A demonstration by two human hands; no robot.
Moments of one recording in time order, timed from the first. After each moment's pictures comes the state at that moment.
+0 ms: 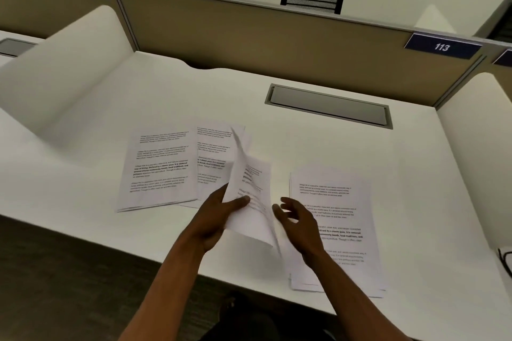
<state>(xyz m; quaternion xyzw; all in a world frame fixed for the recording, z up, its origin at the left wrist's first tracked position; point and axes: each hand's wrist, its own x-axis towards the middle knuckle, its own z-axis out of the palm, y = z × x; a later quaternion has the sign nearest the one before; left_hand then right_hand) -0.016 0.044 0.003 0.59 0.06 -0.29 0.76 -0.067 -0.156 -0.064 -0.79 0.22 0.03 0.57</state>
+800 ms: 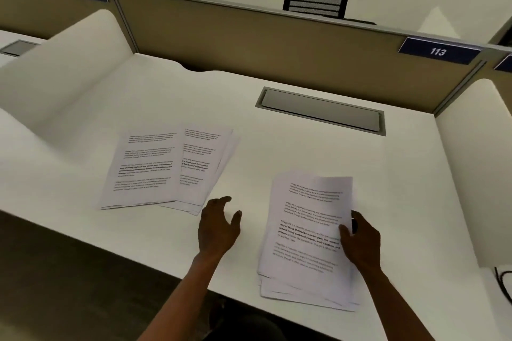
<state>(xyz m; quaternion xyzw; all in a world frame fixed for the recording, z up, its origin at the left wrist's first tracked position) -0.029 -0.029 -0.090 0.92 0.07 -0.01 0.39 -0.095 -0.341 -0.100 -0.87 0.27 -0.07 0.41</state>
